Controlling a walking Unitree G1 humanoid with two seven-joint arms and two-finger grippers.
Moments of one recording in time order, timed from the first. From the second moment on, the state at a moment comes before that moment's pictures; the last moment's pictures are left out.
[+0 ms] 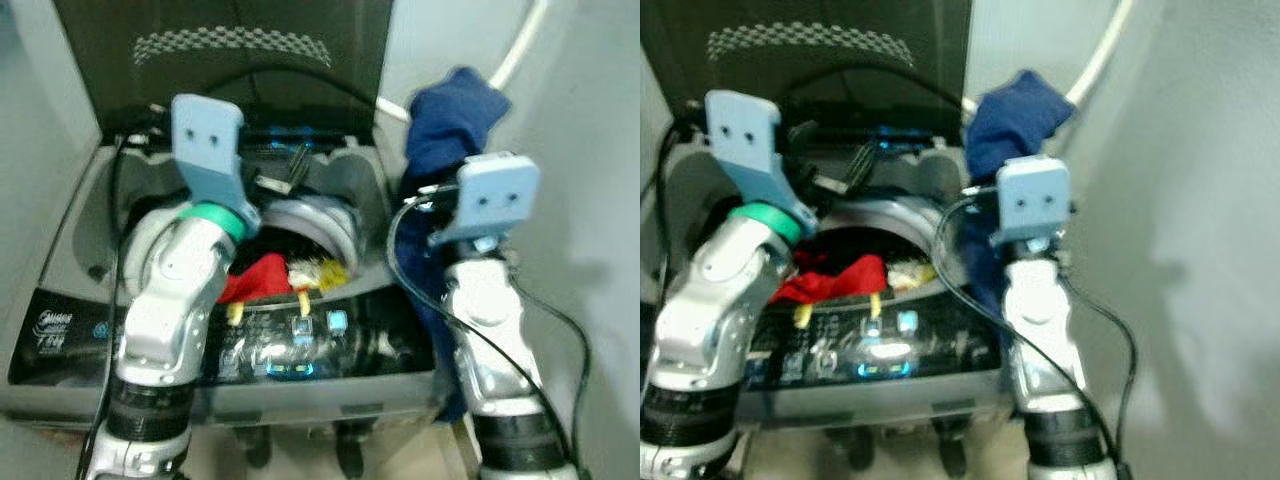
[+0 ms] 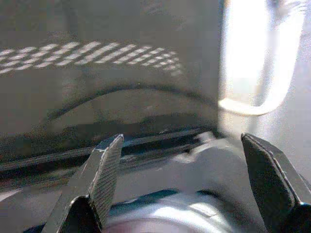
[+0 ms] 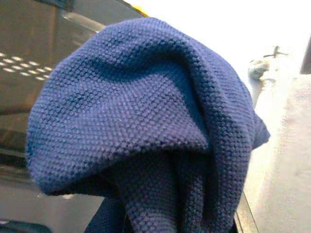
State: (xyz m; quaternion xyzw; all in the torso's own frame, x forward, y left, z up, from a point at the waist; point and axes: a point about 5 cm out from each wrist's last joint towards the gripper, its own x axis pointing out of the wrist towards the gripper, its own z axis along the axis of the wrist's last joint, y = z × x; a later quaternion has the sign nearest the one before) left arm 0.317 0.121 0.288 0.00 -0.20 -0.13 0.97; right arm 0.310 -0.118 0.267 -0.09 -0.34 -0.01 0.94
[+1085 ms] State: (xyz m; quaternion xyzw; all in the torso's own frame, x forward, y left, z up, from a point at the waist) left arm 0.317 0.119 0.287 0.00 -0.20 -0.13 0.97; right arm 0.310 -0.115 0.266 -0.09 -0.34 0.01 0.94
